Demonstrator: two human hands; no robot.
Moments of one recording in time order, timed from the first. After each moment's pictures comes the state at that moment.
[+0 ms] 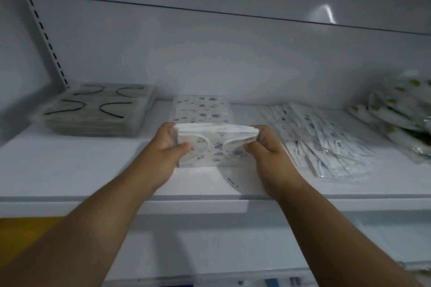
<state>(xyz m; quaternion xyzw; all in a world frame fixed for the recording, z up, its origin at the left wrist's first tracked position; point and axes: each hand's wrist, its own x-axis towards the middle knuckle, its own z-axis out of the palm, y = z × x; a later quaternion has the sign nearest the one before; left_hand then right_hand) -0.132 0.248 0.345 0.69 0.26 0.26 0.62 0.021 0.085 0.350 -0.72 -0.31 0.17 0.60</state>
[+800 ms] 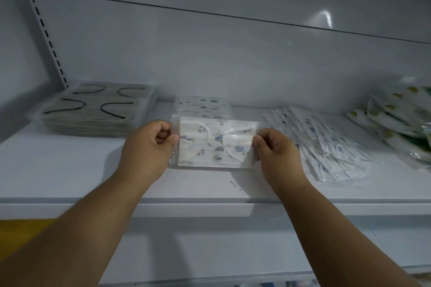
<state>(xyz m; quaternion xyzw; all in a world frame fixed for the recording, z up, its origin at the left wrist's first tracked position) -0.136 0.267 0.344 0.77 0.36 0.36 0.40 0.035 0.089 0.347 -0.79 -0.32 0.02 0.52</state>
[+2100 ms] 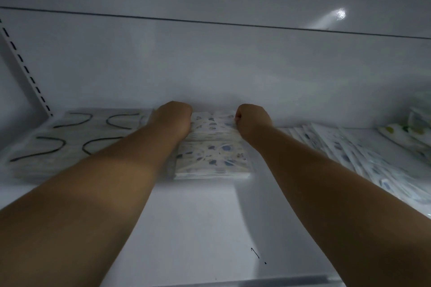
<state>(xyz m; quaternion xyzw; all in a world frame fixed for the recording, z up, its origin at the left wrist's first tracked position) 0.020 0.411 0.373 0.94 0.32 0.08 0.03 0.169 0.273 0.367 -0.92 -0.37 -0.02 0.16</state>
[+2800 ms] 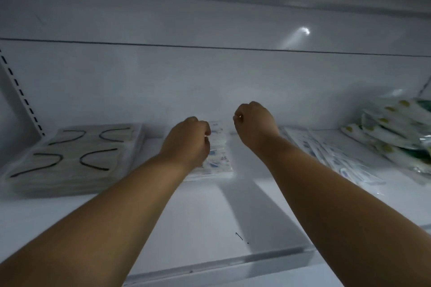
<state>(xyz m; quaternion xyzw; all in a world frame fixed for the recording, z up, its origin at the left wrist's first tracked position) -0.007 0.317 0.388 0.94 0.20 0.24 0.10 0.130 0.201 0.414 -0.89 -0.38 -0.14 0.21</state>
